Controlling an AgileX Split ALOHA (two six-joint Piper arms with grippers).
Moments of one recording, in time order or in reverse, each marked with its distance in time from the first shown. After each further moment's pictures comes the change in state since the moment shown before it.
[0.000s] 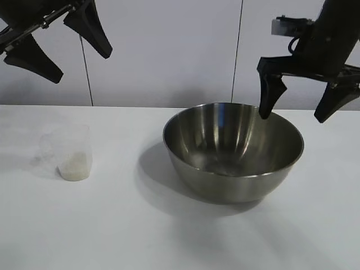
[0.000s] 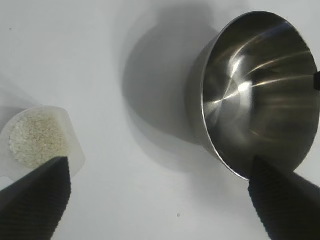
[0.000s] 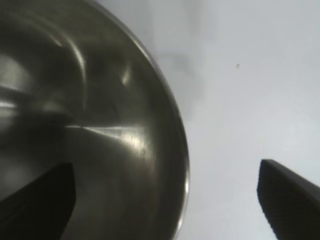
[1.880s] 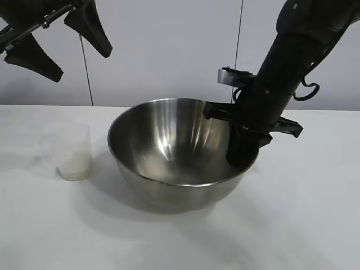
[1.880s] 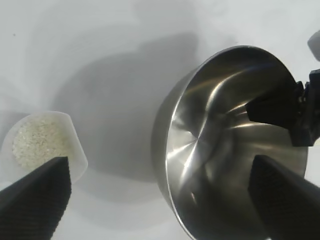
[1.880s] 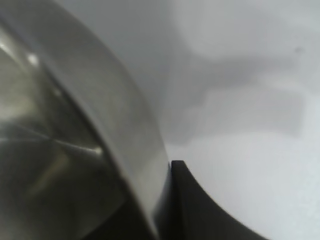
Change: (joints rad) left arm 0.000 0.000 0.000 0.002 -0.015 0.000; right arm 0.113 0.152 0.011 0.266 -0.097 -0.157
